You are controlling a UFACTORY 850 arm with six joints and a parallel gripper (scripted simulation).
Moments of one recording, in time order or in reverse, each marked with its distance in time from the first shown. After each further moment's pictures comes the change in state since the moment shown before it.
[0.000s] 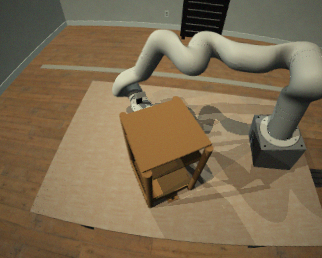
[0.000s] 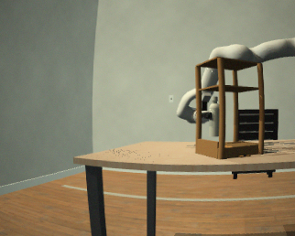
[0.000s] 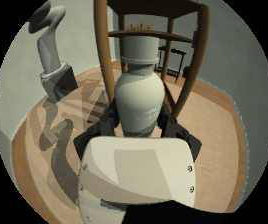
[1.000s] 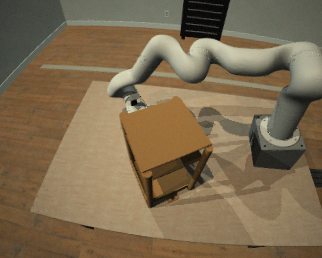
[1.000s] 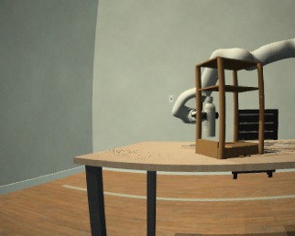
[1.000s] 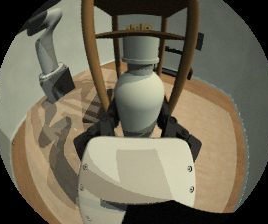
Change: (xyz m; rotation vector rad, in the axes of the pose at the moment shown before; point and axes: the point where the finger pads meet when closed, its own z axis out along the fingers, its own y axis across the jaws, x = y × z) arm 0.000 0.028 0.000 0.001 0.001 0.001
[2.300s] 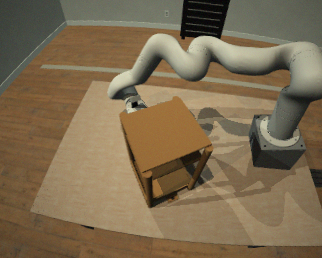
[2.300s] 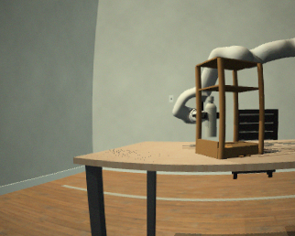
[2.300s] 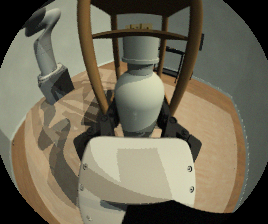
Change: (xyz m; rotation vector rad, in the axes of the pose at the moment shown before) arm 0.000 0.001 0.013 0.001 0.000 0.000
